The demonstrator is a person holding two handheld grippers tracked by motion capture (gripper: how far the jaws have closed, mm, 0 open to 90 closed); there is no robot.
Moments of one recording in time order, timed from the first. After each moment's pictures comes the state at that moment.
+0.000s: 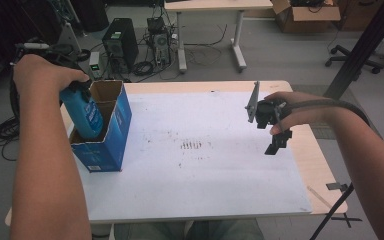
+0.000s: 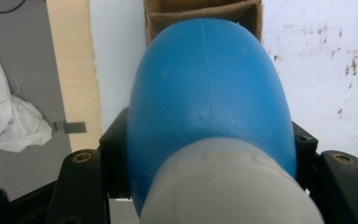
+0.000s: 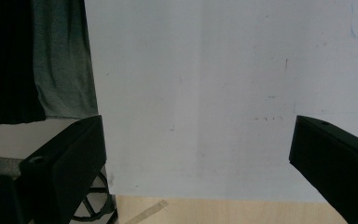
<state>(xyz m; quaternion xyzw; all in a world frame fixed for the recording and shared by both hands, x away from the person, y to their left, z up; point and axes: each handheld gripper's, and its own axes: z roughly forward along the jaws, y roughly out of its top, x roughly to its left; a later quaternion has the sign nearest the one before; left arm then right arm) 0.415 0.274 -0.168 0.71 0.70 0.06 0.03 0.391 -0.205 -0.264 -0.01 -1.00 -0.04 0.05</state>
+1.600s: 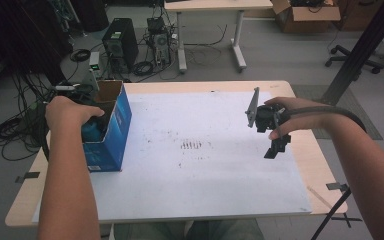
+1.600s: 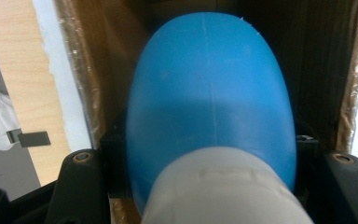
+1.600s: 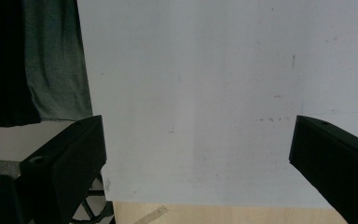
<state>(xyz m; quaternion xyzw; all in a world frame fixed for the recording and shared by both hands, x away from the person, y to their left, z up) 0.423 0.272 -0.278 0.73 0.69 0.02 0.00 0.390 -0.209 -0.281 -0.01 -1.00 -0.04 0.05</state>
